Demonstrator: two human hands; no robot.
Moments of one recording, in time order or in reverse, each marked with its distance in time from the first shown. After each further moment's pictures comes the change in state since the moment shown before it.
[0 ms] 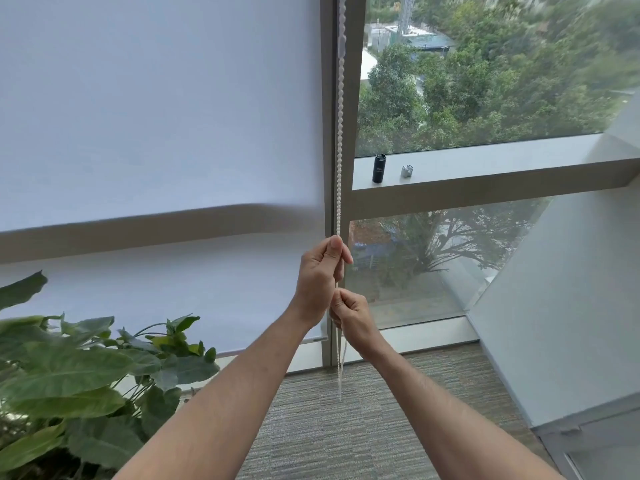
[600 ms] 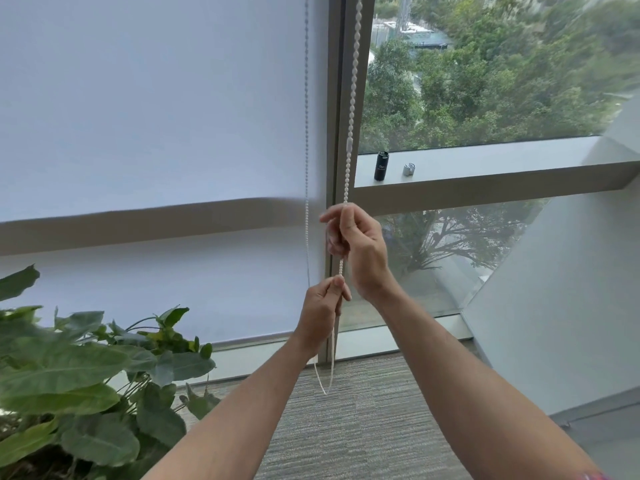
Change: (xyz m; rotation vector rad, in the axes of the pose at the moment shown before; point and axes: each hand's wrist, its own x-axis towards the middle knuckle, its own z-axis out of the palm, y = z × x) left_hand -0.031 -0.058 -0.017 0.115 0.001 -0.201; right_hand 0.037 -0.116 0.011 0.204 0.009 -0.328
